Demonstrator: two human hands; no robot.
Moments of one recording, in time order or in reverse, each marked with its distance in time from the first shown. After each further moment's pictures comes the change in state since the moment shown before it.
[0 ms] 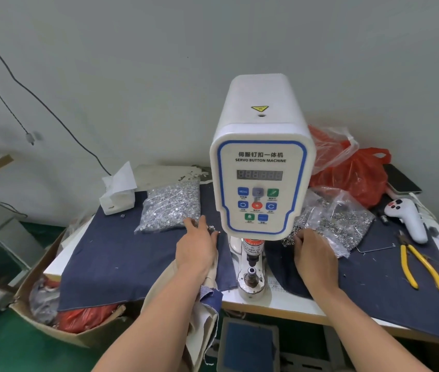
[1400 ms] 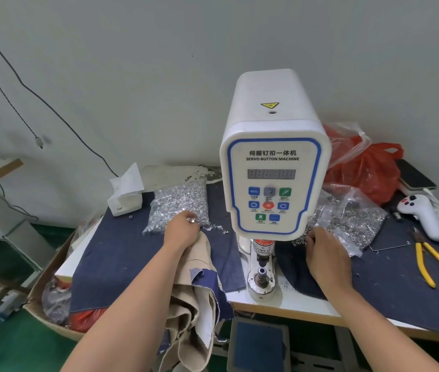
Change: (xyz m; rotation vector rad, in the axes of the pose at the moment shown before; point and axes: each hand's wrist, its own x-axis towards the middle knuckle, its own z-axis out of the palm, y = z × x) left_hand 0.064 -0.052 -0.025 -0.300 -0.098 -0.125; right_hand 0.002 0.009 0.008 0.019 0.010 -0.018
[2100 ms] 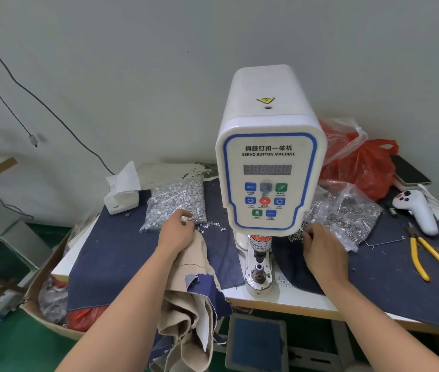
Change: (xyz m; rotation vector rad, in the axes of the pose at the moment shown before) left_hand -0.015 -0.008 -0.004 -0.106 0.022 0.028; right_hand 0.001 -0.001 -0.002 0.033 0.000 0.043
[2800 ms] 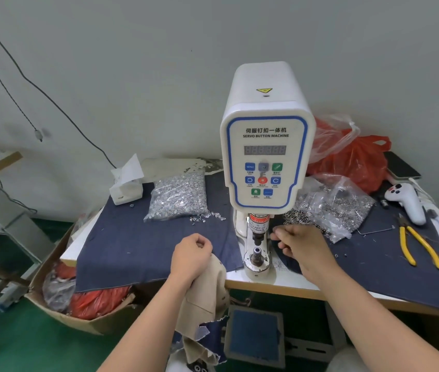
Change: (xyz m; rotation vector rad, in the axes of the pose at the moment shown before) left_hand -0.096 -0.007 0.024 0.028 -0.034 -0.014; right_hand -0.030 -0.056 -0.034 0.859 -0.427 0.450
